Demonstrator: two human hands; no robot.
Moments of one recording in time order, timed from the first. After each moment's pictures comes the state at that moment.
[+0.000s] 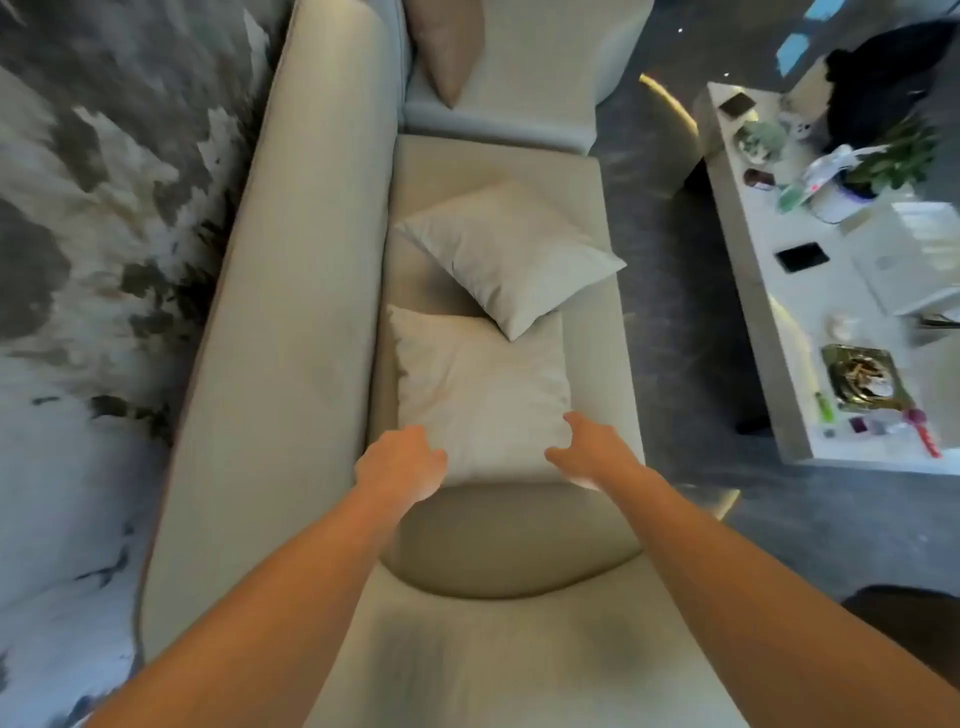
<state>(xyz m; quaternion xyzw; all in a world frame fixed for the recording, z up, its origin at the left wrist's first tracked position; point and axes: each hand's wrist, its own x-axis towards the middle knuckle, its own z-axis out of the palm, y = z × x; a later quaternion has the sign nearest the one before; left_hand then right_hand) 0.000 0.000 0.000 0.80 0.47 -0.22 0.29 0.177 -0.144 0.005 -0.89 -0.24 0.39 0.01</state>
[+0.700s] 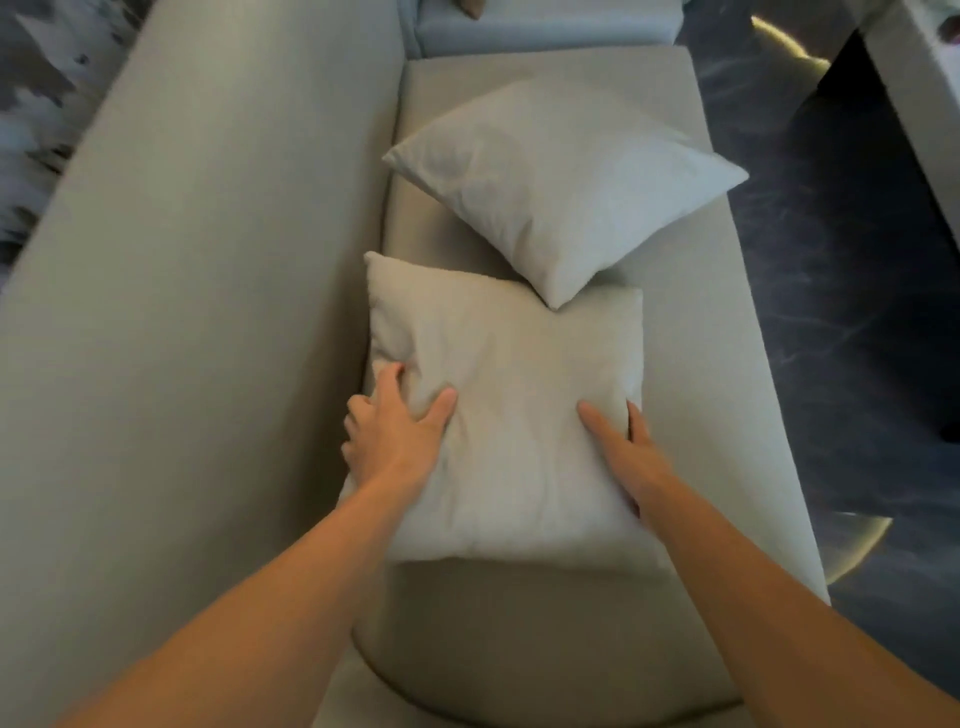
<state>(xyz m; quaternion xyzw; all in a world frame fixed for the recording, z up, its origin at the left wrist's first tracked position) 0.084 0.040 -0.221 0.71 0.63 0.02 0.31 0.255 -0.126 -0.279 -0.78 0.03 0.47 0.41</state>
